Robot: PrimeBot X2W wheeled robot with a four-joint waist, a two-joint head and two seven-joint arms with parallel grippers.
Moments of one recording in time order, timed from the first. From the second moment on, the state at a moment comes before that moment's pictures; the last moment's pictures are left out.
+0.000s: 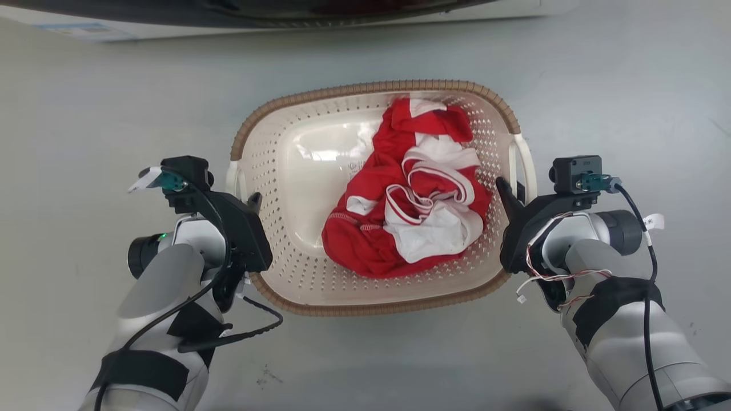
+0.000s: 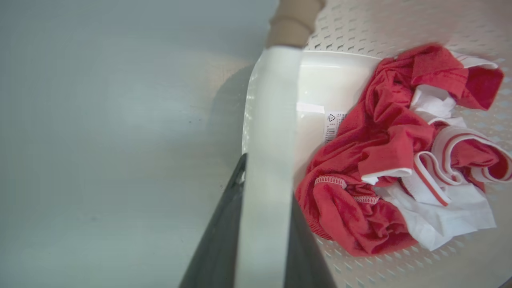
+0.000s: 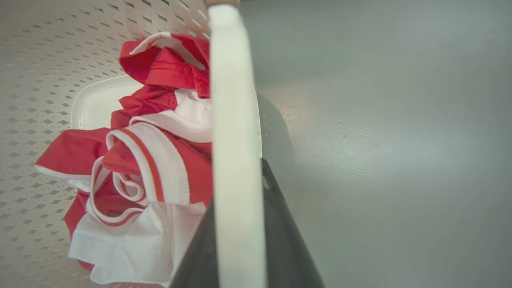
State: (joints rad) left arm -0.90 0.02 -0.28 1.18 -0.61 -0.12 0.10; right arm -0.91 -0.04 0.35 1.16 0.35 0.12 -0.07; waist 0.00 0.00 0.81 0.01
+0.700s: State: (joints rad) left arm -0.85 0.00 -0.28 1.26 -0.67 -0.13 0.23; right arm -0.84 -0.03 0.36 1.25 0.41 0.13 0.01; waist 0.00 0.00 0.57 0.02
